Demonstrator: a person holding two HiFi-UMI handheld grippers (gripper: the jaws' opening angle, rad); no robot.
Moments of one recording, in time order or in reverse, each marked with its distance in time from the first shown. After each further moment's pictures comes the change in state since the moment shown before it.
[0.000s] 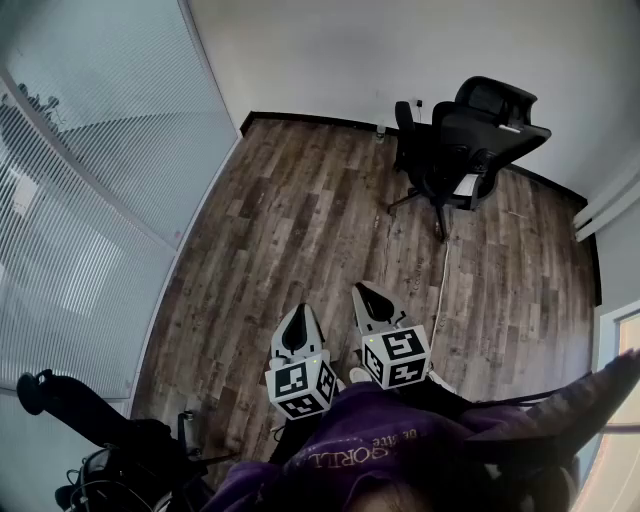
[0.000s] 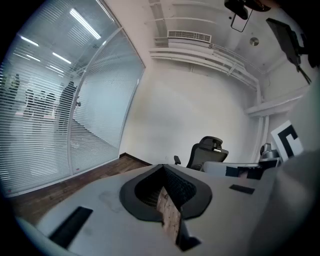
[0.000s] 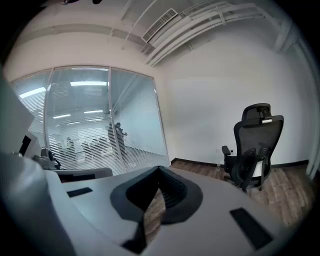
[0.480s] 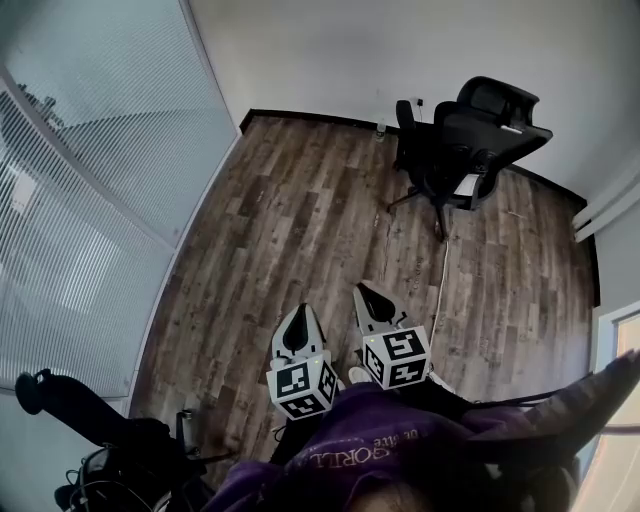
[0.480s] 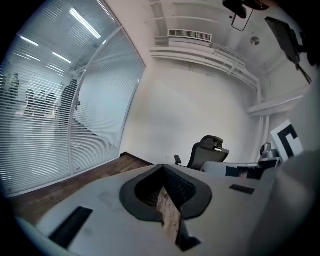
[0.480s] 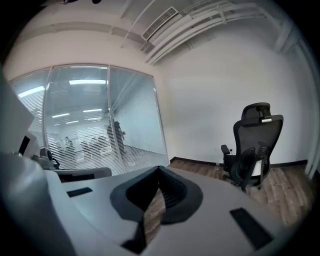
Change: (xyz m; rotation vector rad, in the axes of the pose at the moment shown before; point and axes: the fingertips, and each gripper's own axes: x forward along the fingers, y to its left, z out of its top) left arm 0.004 0.003 -0.002 -0.001 0.005 0.006; right arm 0.005 -0.002 -0.002 0.004 0.012 -0.007
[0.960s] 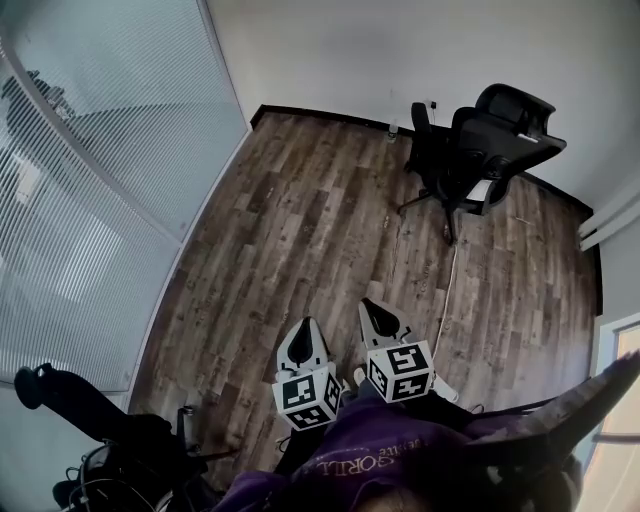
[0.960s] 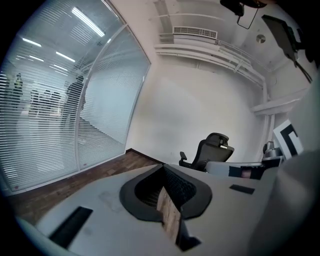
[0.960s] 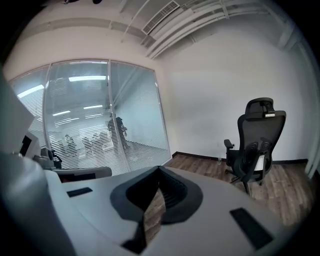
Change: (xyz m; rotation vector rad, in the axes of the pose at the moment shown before) left arm -0.017 0.038 -0.016 -0.021 0.038 0.051; right arm 0.008 0.033 -0.024 -0.003 0.061 0.013
